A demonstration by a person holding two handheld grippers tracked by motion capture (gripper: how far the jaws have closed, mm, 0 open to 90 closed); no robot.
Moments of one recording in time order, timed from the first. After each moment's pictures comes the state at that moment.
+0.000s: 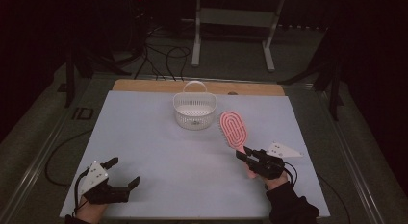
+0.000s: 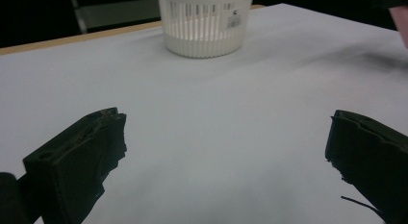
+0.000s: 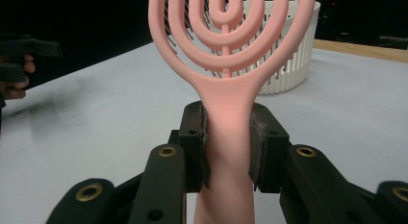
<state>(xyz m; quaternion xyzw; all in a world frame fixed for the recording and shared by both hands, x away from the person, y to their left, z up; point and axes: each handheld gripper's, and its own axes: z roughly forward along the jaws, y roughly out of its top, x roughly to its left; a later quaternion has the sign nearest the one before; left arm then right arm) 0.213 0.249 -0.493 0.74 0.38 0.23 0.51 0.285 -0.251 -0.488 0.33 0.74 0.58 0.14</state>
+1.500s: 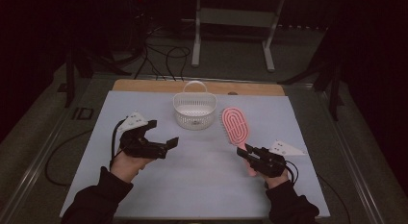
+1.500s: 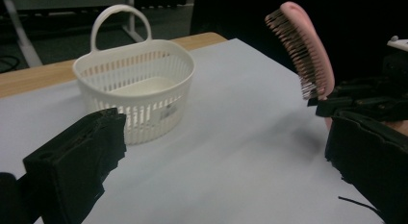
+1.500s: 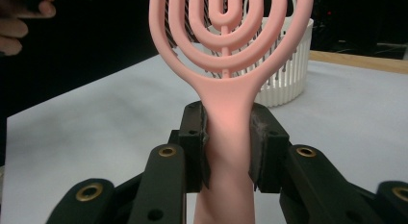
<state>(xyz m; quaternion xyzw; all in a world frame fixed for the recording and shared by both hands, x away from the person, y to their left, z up) 0.294 0.149 -0.380 0.76 0.37 0.13 0.52 0.287 -0.252 -0.481 0.33 0.72 0.60 0.14</state>
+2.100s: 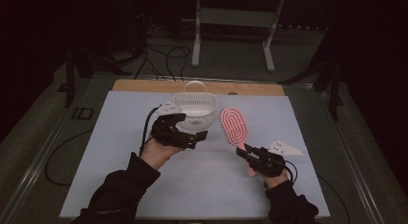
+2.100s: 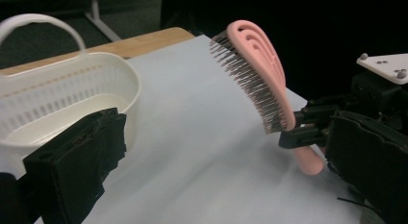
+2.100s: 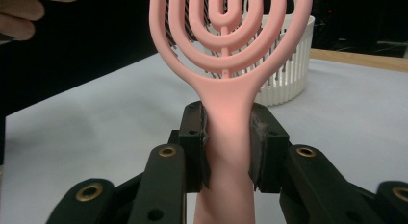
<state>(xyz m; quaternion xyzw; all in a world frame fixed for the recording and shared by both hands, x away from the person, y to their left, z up) 0.323 0.080 -0.368 0.78 0.35 0.07 0.51 0.288 -0.250 -0.482 0.33 0.72 0.59 0.13</state>
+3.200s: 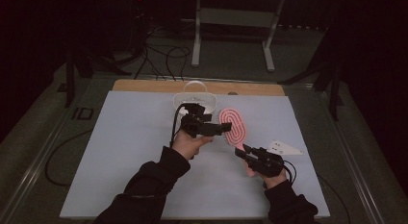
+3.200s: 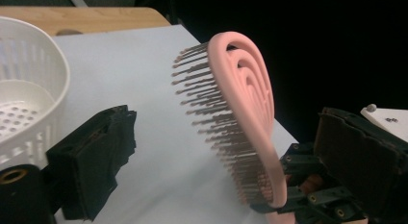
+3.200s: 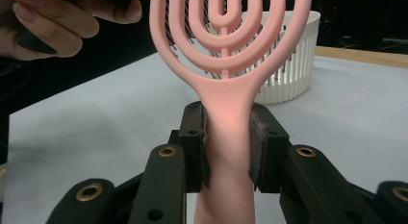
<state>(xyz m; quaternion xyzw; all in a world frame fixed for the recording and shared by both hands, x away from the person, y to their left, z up) 0.363 0.018 -0.391 0.75 0.41 -0.03 0.52 0.289 -0.248 -0.483 0.33 0.72 0.59 0.13</state>
